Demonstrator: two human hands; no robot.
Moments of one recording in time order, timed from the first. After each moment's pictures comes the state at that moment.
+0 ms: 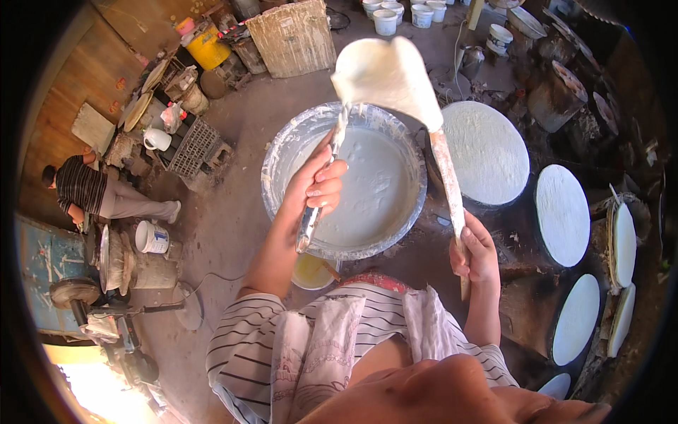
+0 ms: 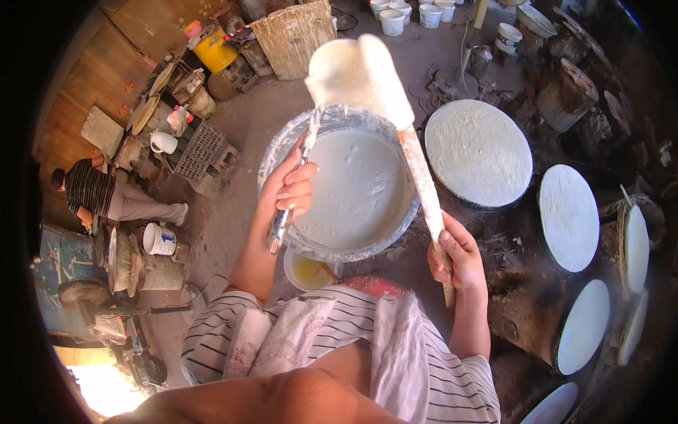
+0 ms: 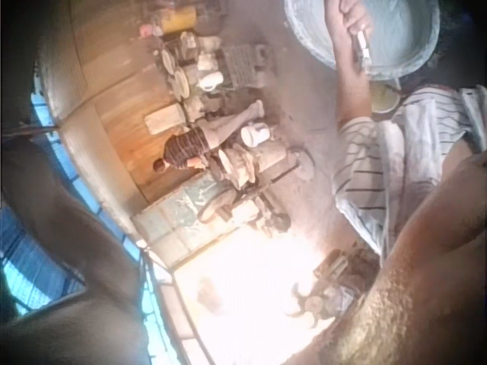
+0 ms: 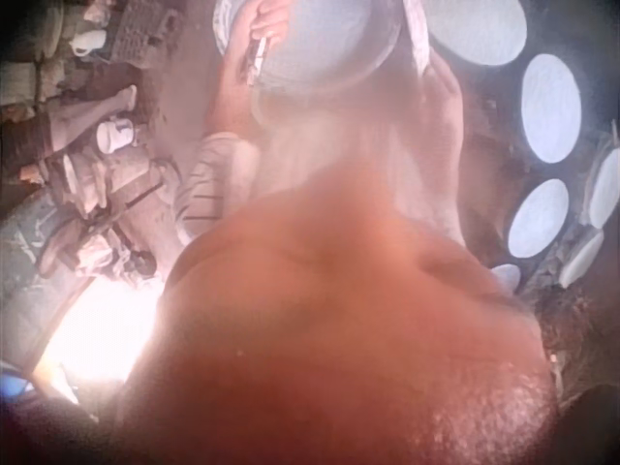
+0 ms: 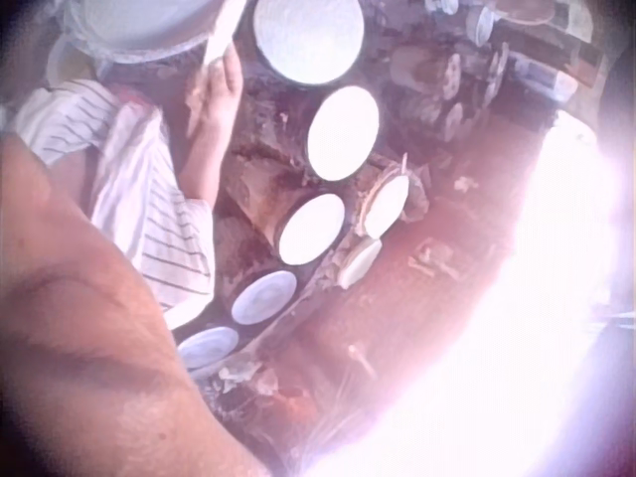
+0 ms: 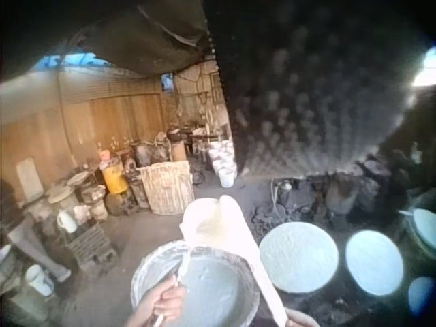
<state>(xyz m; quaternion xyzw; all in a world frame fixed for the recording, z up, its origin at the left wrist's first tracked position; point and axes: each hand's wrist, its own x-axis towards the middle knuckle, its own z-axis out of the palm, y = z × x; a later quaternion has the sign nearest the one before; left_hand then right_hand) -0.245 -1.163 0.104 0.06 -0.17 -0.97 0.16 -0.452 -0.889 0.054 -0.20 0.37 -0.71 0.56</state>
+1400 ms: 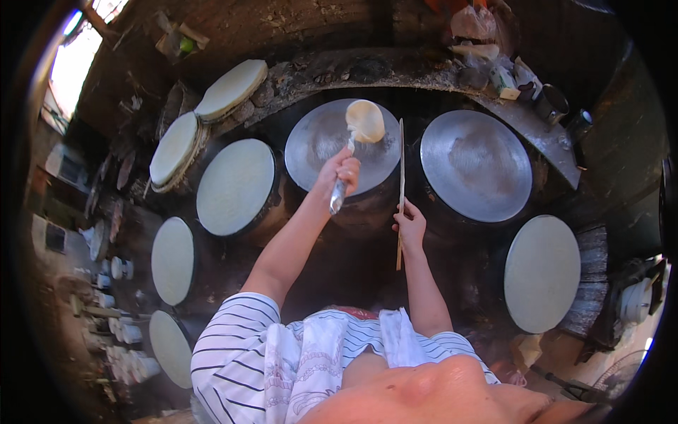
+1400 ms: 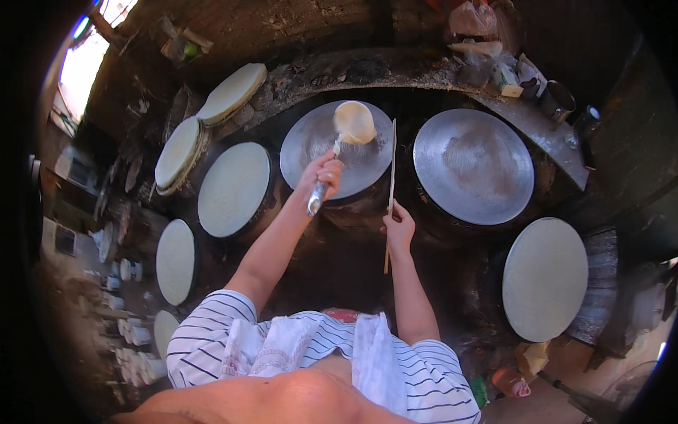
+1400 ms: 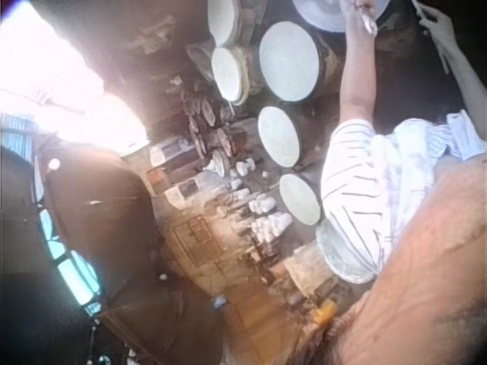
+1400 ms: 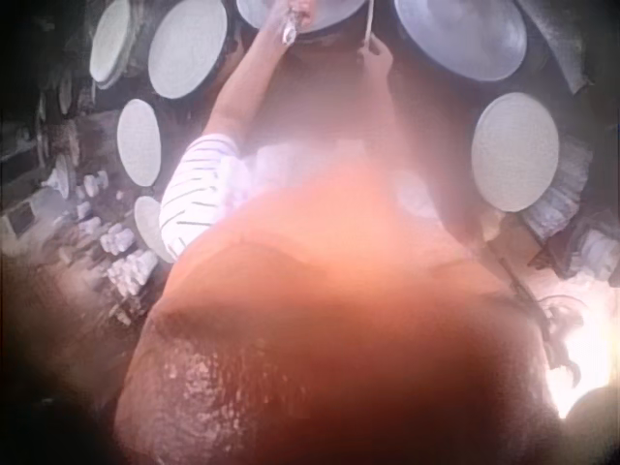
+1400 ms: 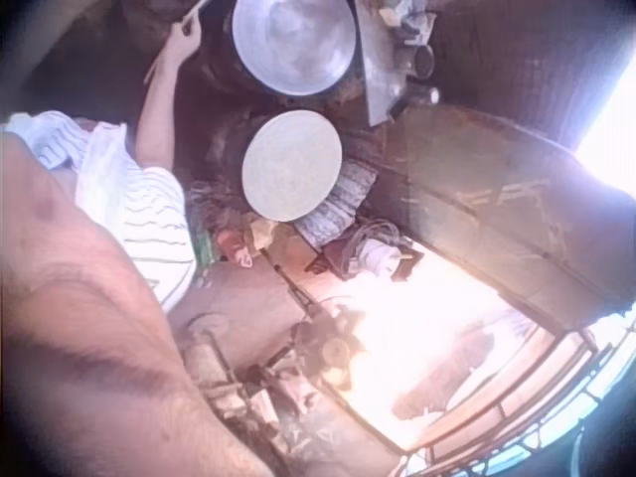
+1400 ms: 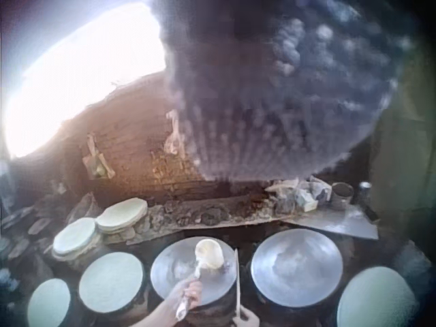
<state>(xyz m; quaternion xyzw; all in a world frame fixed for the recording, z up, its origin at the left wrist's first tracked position) -0.443 -0.095 -0.021 0.15 -0.07 -0.57 -0.80 -0.215 -0.097 -0.133 0.47 0.36 -0.68 -0.43</state>
